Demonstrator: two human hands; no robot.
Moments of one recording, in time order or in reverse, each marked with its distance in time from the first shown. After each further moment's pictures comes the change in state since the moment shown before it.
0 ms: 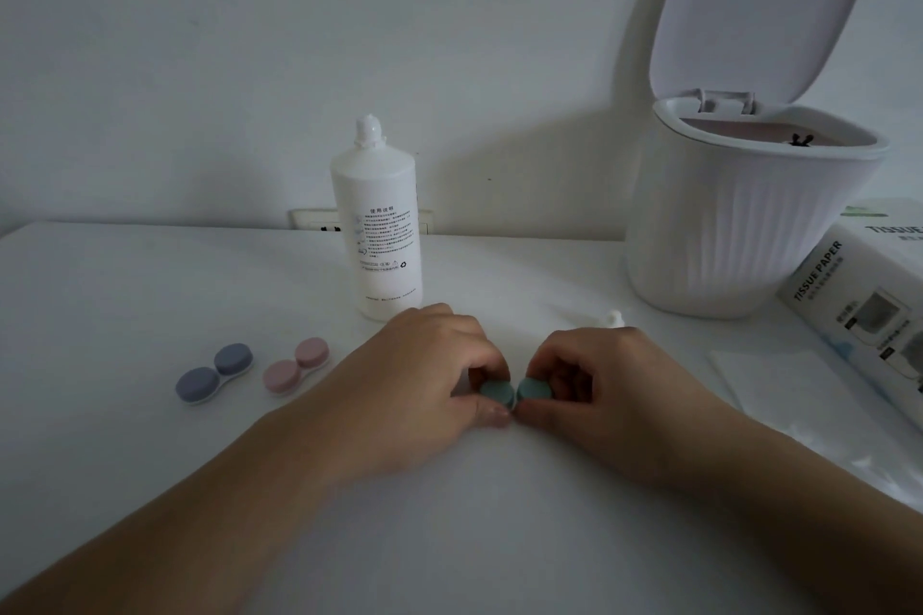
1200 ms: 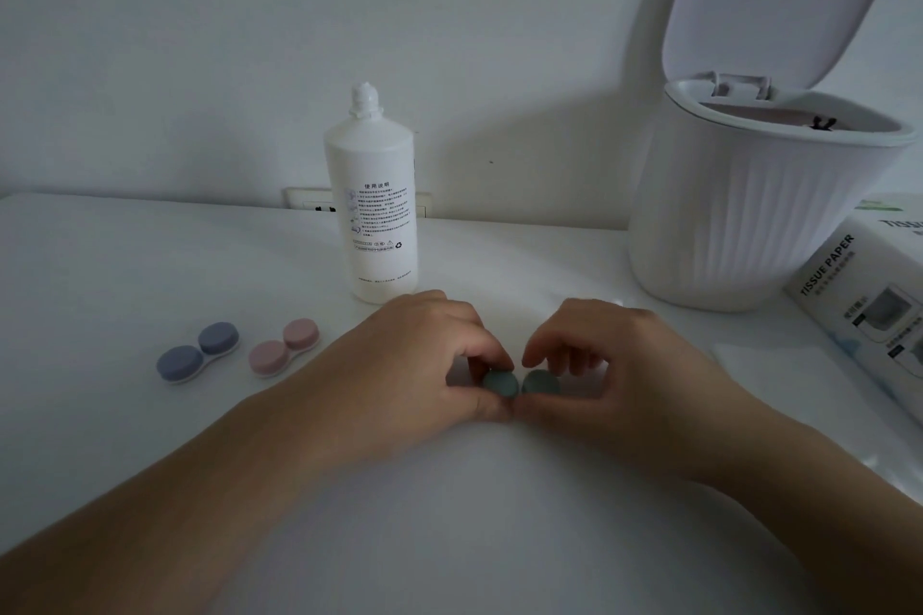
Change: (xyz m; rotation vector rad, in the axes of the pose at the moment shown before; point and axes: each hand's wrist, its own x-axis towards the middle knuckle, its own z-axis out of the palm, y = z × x) left_hand -0.001 -0.003 0.003 -0.052 0.009 -0.007; right_hand -0.001 -0.003 -0.010 -0.030 0.047 -0.148
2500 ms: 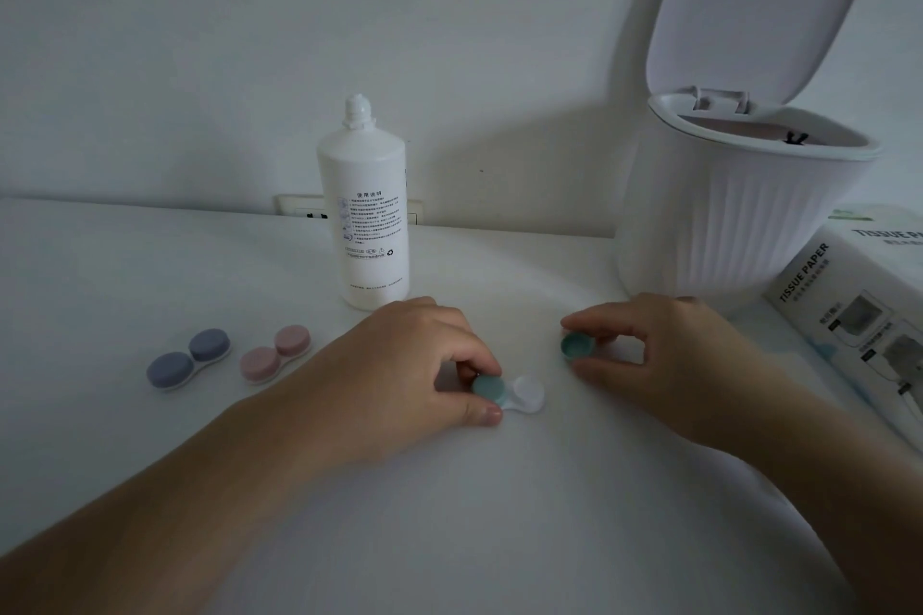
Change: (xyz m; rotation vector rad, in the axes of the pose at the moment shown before) left_hand -0.001 -0.001 -0.001 -0.043 -0.007 -0.005; right_hand -0.008 0.032 -0.023 -0.212 0.019 0.249
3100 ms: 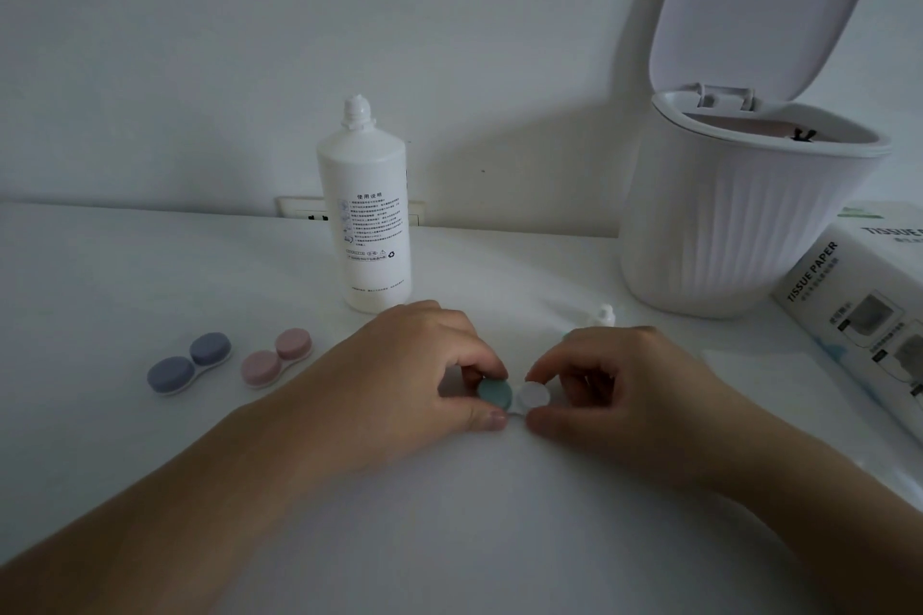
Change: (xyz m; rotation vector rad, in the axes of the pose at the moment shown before) left_hand 0.001 0.001 0.000 0.027 -0.020 -0.007; right_hand -0.008 -0.028 0.011 0.215 -0.125 -0.077
